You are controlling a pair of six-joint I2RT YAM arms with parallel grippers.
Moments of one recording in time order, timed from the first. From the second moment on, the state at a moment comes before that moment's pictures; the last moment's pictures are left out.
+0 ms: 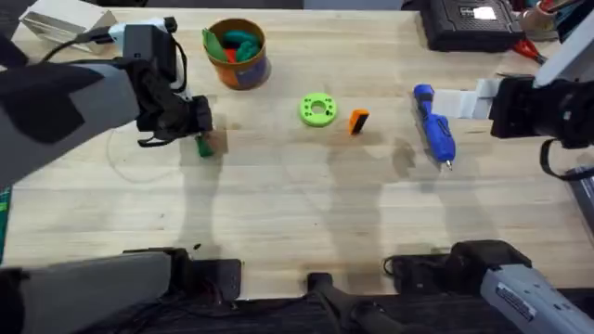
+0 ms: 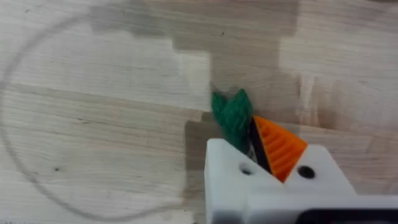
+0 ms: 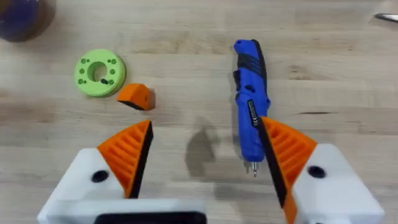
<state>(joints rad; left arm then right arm) 0.01 1.47 0.80 -0.53 0.01 -0.18 0.00 0.83 0.96 -0.95 -0.06 0.00</state>
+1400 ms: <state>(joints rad) 0.01 0.91 0.94 -0.92 0.01 -0.10 0.00 0.83 0.96 -0.95 -0.06 0.00</state>
